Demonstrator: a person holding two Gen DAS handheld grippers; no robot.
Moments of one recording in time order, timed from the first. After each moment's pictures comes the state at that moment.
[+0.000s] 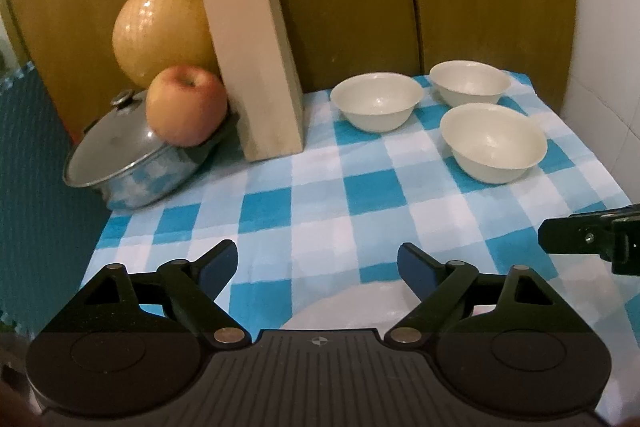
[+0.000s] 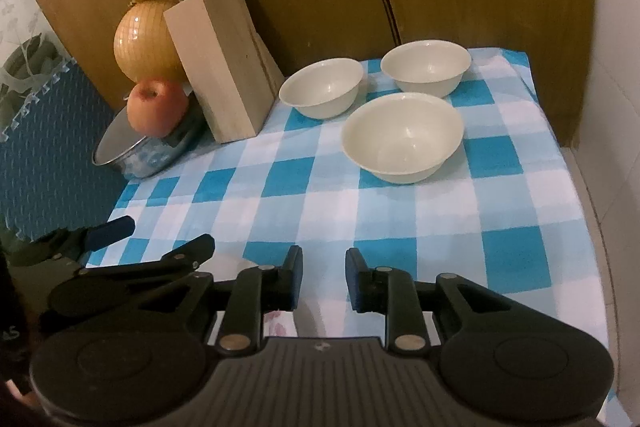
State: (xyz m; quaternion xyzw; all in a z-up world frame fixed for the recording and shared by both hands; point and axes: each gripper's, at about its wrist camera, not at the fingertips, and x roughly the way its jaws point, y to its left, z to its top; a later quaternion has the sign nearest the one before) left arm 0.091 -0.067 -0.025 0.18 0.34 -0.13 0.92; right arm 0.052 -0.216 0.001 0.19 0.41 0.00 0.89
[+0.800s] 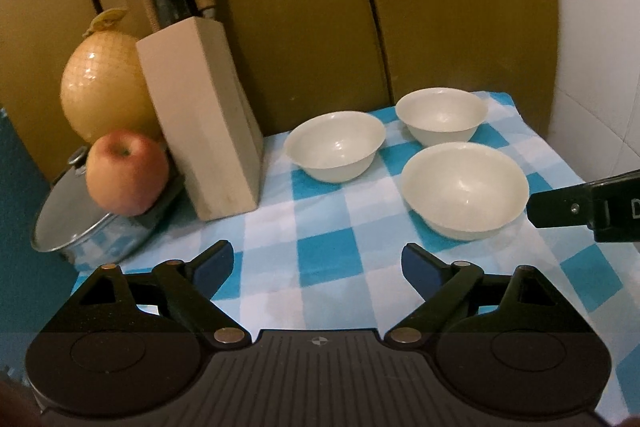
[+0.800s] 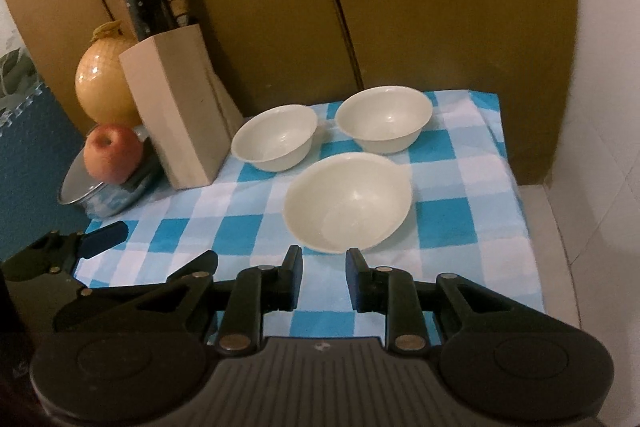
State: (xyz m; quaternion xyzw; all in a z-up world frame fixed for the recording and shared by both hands) left arm 0.118 -0.124 -0.026 0.19 0.31 -0.16 0.92; right arm 0.085 -0.262 0.007 0.17 0.39 -0.04 0.90
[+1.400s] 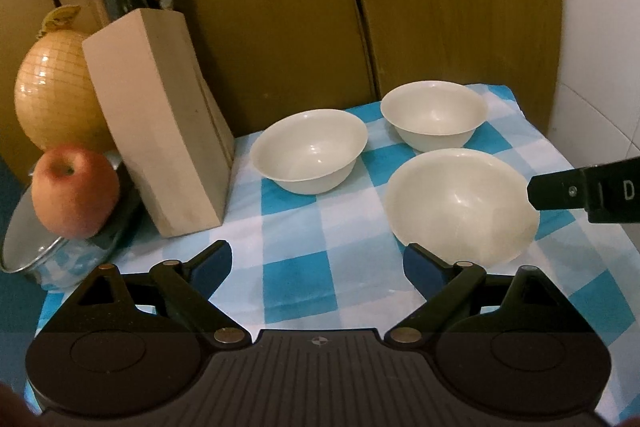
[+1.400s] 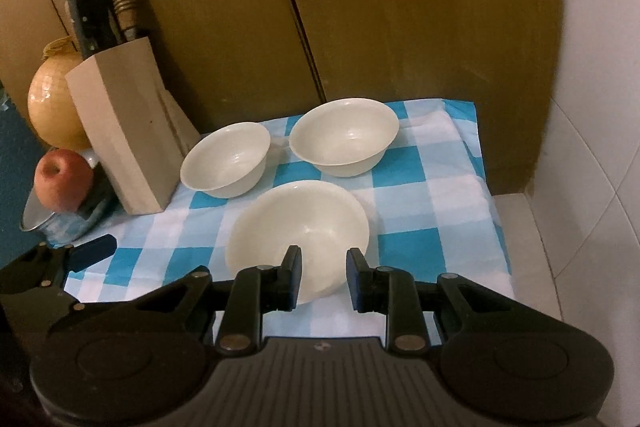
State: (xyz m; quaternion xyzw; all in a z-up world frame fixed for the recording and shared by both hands) left arm 0.156 -0.154 -0.046 0.20 0.33 -0.17 0.91; right arm 0.120 -0.294 -0.010 0.17 0.39 -0.08 0.90
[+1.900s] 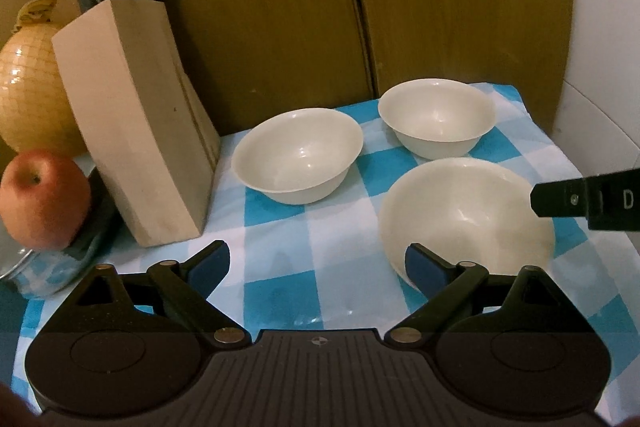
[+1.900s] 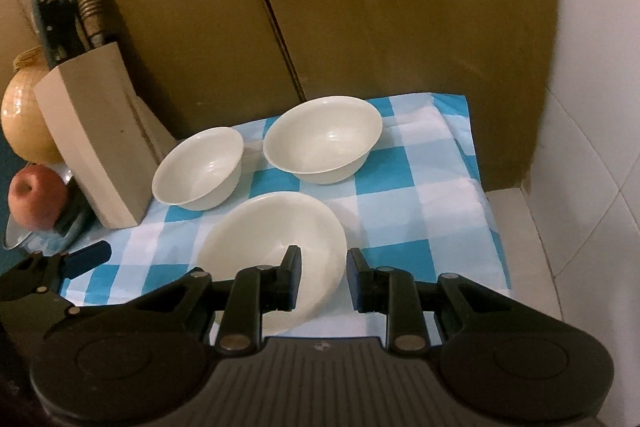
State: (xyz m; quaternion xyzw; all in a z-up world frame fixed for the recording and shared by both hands) left arm 0.180 -0.171 -0.058 0.19 0.34 -0.17 0.91; right arm 0.140 -0.312 -0.026 0.19 0.40 -0.09 0.89
